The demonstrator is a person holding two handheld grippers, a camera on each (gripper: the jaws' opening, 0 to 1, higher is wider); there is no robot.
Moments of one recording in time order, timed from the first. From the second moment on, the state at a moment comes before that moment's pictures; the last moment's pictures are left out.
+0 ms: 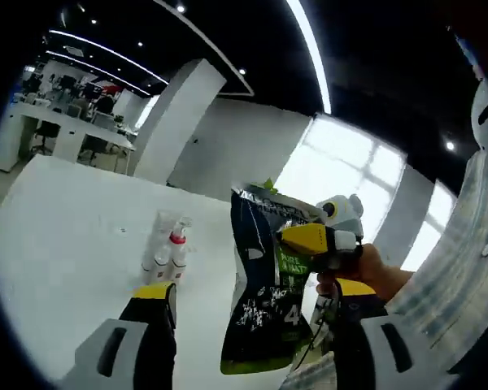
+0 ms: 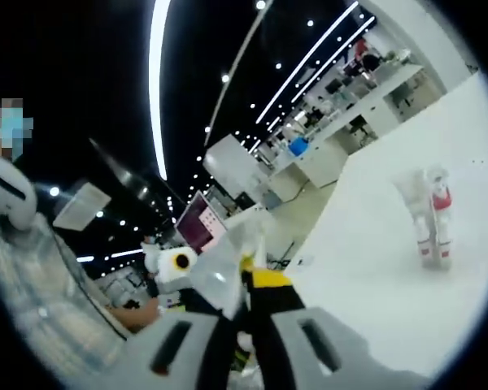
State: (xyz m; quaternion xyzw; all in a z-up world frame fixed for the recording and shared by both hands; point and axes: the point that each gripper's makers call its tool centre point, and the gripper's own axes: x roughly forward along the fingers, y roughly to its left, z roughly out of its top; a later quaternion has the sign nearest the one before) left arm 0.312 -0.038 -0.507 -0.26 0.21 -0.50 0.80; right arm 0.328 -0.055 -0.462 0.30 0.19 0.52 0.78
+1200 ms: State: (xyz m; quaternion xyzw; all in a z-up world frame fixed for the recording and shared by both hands) left arm 0.299 -0.035 -0.475 -0.37 0.19 -0.56 0.72; right arm 0.319 -0.033 -0.450 0.33 0.20 0.57 0.73
